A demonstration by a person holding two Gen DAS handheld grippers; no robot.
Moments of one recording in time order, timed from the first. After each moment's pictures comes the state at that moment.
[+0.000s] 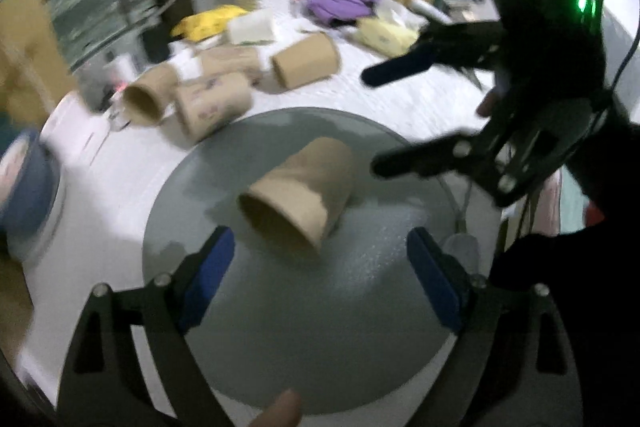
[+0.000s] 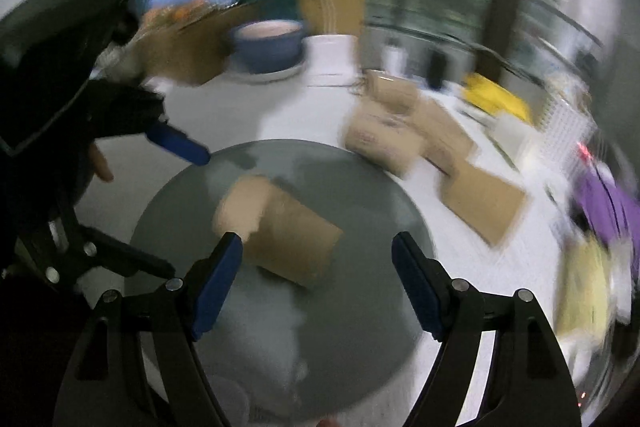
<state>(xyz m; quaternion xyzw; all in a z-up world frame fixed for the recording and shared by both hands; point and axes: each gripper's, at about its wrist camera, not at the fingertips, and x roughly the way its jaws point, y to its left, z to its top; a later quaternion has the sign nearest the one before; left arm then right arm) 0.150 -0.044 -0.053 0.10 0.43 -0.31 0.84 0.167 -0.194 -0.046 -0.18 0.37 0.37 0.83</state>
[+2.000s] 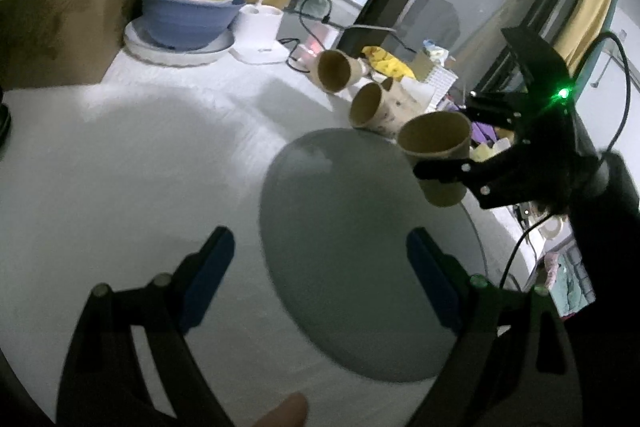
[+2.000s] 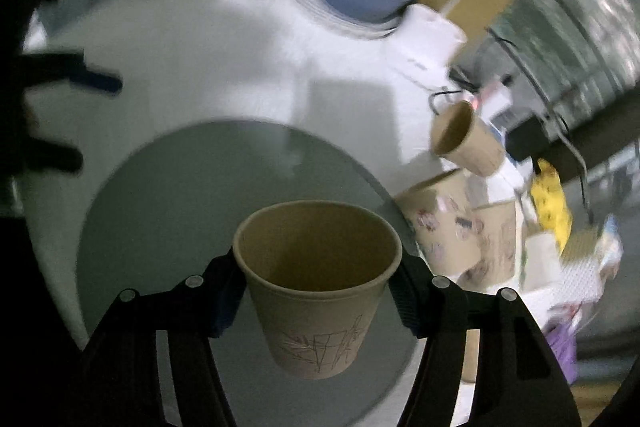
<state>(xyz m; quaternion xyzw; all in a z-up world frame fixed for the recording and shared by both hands) 0.092 0.084 -0.090 -0.19 0.38 -0.12 0.90 0.212 -0.075 -0.062 -0.38 0.40 0.40 0.73</state>
